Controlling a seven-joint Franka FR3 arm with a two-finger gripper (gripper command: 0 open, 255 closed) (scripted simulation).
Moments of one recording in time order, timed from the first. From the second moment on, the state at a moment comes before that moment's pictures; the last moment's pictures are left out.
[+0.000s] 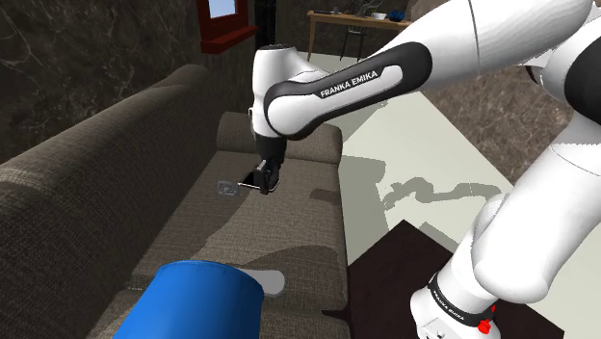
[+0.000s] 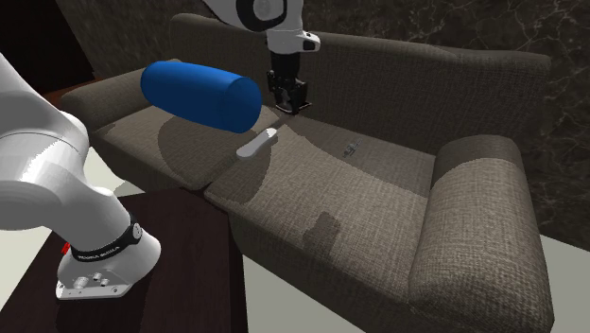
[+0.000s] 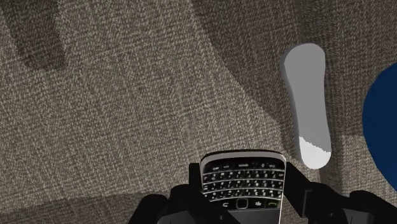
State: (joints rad) arm 0.21 -0.04 0.24 -2.16 0.03 2.14 -0.10
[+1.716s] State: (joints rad) arm 0.26 -0.27 0.29 -2.12 0.09 1.89 -0.03
